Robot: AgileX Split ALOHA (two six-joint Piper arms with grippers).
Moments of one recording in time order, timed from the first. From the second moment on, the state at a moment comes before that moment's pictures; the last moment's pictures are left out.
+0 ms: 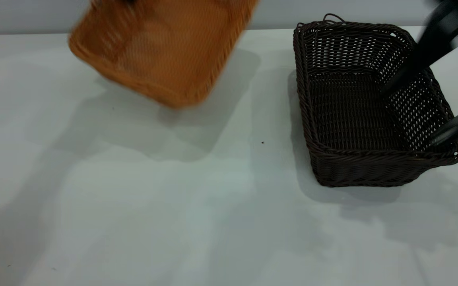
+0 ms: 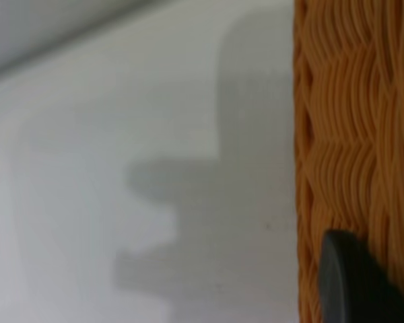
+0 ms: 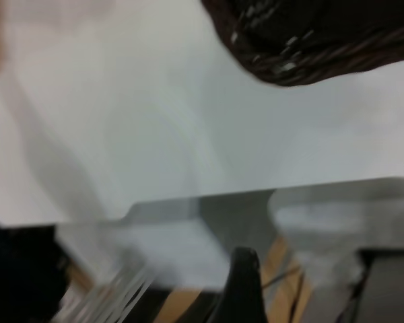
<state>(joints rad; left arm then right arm) -0.23 2.25 -1.80 -0.16 0.48 0.28 0.05 1.77 -0.77 0.95 0.85 -0.22</state>
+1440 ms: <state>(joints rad) -0.20 2.23 -1.80 -0.16 0.48 0.33 0.06 1.96 -0.81 0.95 0.60 0.02</state>
